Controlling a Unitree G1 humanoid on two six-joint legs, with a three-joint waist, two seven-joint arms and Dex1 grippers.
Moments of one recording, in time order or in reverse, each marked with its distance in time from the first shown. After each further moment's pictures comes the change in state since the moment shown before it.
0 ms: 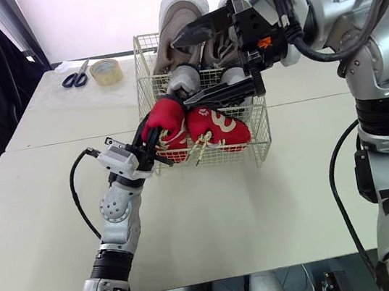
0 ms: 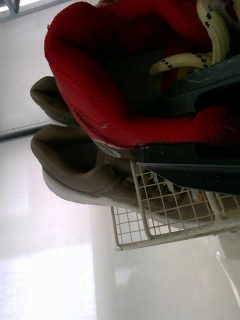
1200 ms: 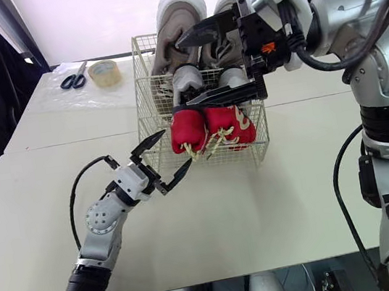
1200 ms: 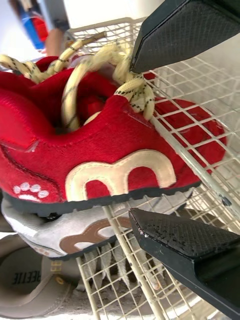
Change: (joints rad) left arm 0.126 0.223 -0.057 -0.170 -0.032 0.193 -0.202; right arm 0.057 -0.015 -0.032 -0.038 0.010 -0.004 -0.038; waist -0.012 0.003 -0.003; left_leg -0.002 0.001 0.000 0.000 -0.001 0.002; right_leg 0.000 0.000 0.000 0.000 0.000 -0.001
